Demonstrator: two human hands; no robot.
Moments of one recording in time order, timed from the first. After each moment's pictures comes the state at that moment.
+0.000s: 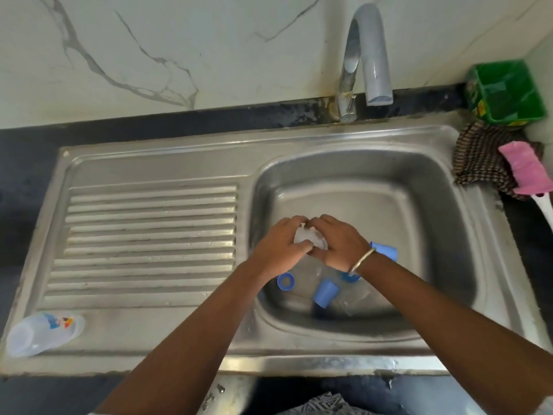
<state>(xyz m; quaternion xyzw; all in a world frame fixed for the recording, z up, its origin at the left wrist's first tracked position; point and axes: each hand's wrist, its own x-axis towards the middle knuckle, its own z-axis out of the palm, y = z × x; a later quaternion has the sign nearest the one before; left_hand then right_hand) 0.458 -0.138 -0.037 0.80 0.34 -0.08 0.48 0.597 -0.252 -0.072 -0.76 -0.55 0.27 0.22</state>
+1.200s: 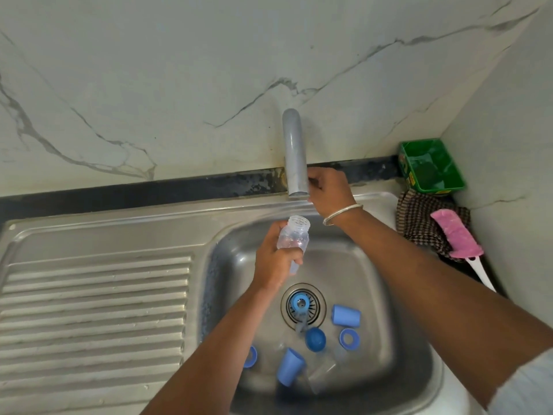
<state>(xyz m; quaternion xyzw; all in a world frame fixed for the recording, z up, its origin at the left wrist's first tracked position) 0.581 -0.144 -0.002 0.61 0.40 0.13 0.68 0.751 -0.170 0.042 -0.79 -0.40 0.17 0.44</state>
